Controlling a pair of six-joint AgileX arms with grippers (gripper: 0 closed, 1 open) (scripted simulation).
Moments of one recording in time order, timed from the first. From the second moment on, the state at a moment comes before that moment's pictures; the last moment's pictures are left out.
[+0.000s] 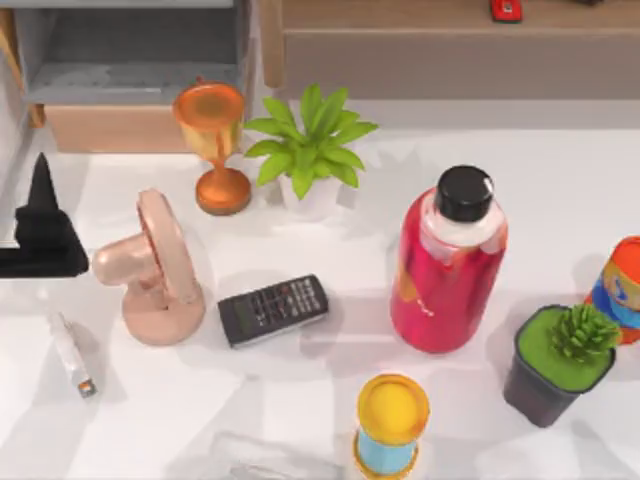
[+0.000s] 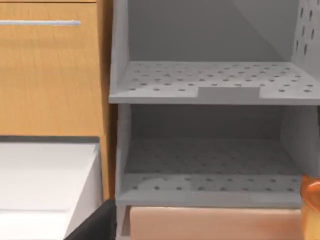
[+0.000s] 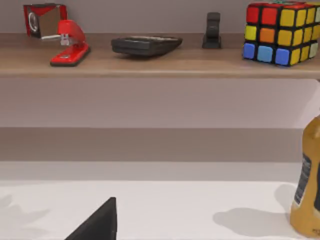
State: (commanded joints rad) left arm -0.31 0.61 0.21 0.41 -0.30 0.01; right arm 0.00 0.00 0.00 0.00 0.00 0.00
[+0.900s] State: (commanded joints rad) left arm -0.46 0.99 0.32 0.66 -0.45 0.04; right arm 0.00 0.00 0.00 0.00 0.00 0.00
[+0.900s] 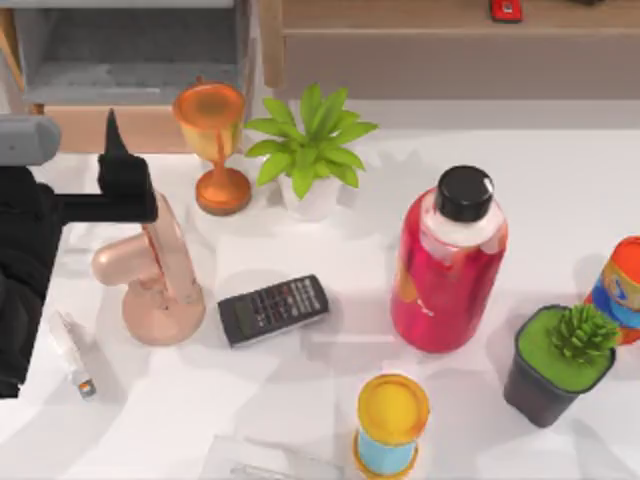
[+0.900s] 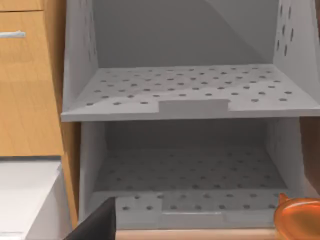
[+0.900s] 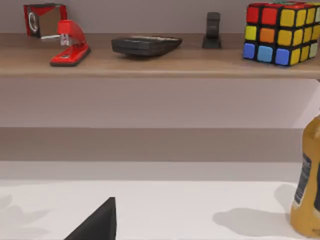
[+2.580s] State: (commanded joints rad) left arm 0.72 1.99 0.44 1.54 0.76 1.59; right arm 0.00 0.00 0.00 0.00 0.00 0.00
